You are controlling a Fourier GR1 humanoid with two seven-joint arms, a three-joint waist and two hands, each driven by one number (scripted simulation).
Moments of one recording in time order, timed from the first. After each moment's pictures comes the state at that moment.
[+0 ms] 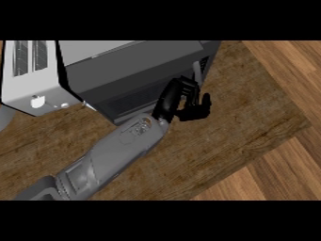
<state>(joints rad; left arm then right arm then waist) -0.98 0.03 -0.86 -0.73 0.70 0.52 -0.25 -0.02 -0.57 -0.16 -1.87 -0.62 0.44 -0.30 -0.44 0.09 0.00</state>
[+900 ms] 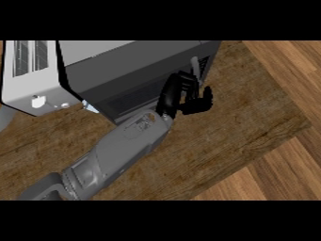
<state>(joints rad) -1.02 0.00 -0.84 -0.66 0.79 0.61 -0.25 -0.07 -0.61 -0.19 -1.85 -0.72 0.46 -0.26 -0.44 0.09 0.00</state>
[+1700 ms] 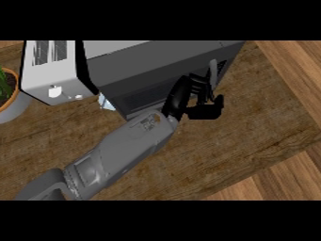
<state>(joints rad) -1.06 0.00 -0.93 -0.67 0.88 0.51 -0.28 -0.04 -0.66 -0.30 -1.86 -0.77 0.42 -0.24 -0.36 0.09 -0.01</state>
